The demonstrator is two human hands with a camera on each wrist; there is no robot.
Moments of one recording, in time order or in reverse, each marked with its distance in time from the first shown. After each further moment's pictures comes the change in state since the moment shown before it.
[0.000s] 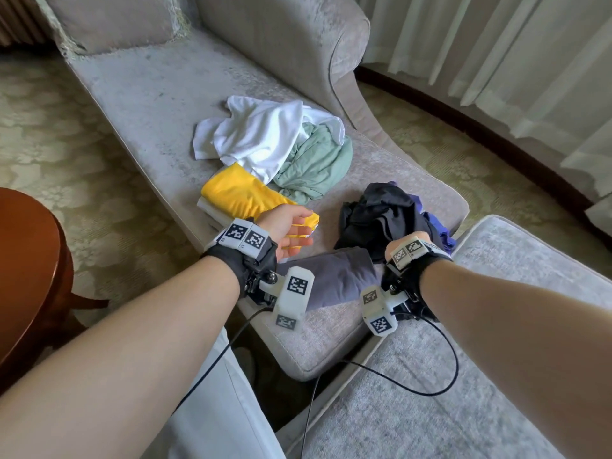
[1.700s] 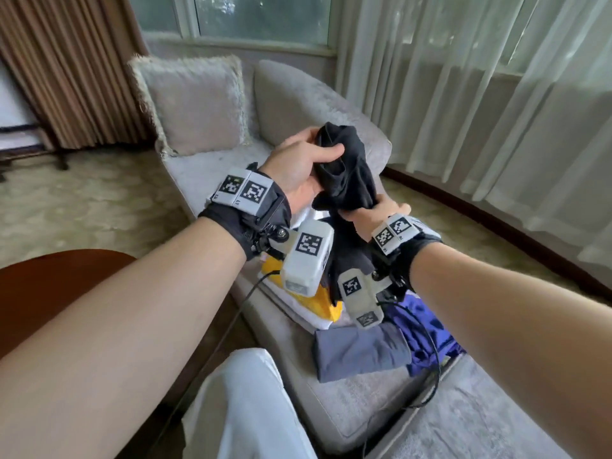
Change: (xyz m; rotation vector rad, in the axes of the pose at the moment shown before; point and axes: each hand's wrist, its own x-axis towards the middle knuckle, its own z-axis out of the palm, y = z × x) left_hand -0.183 0.174 -0.047 -0.411 -0.295 0.800; right_hand -0.165 -0.152 -0.112 0.456 0.189 -0.493
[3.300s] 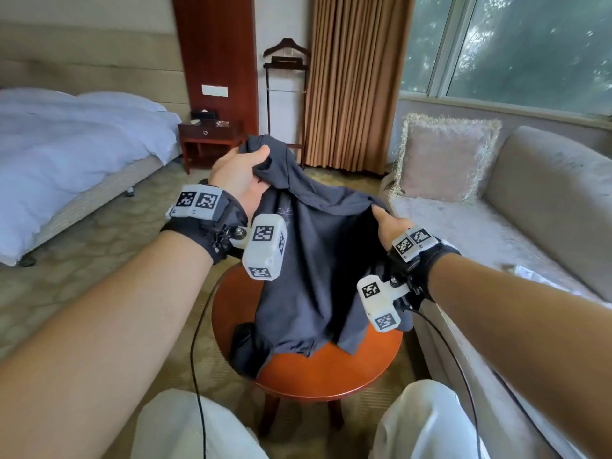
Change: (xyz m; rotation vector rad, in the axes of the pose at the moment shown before) left_hand -0.309 0.281 -0.374 0.042 0.866 0.523; right_hand -0.252 -0.287 0.284 0.013 -0.588 -0.347
